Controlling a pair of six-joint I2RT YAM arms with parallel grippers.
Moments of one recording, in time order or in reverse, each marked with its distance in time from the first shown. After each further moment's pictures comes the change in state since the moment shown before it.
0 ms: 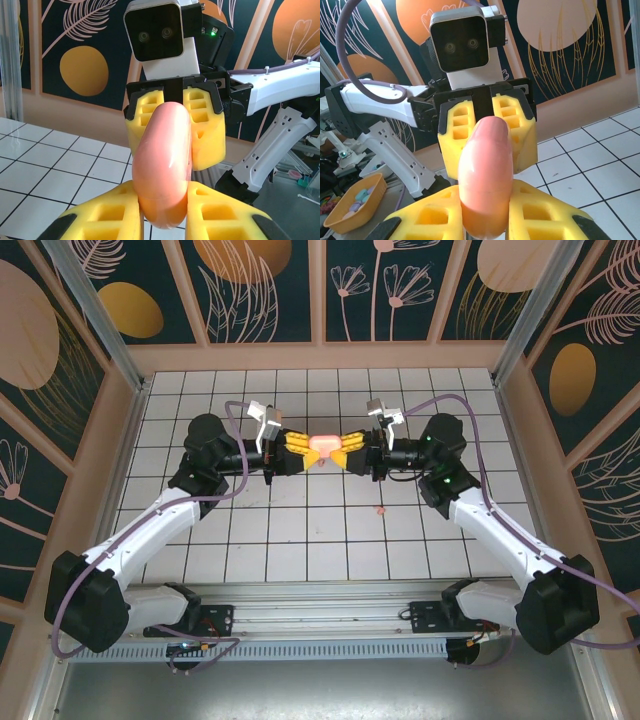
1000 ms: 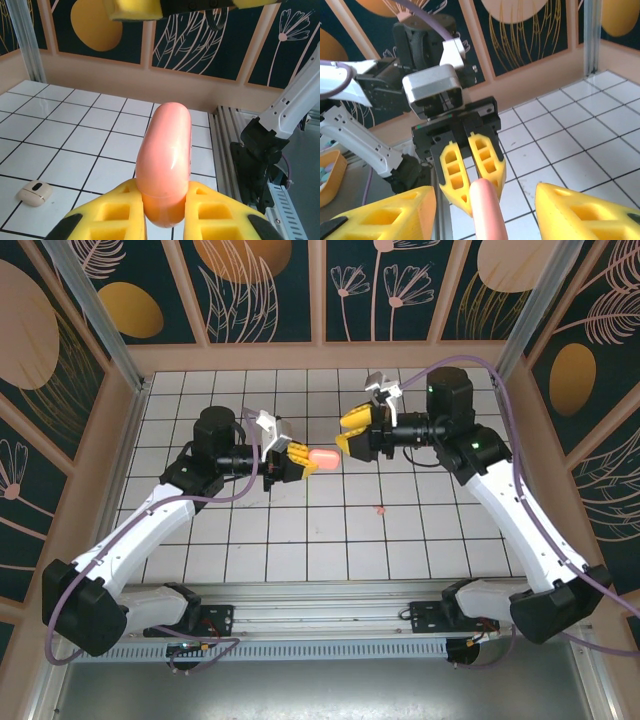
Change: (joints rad) left arm -0.002 -0.020 0.113 -0.531 -0.068 0.438; right arm -0.020 0.068 0.515 -0.949 0.118 -0.492
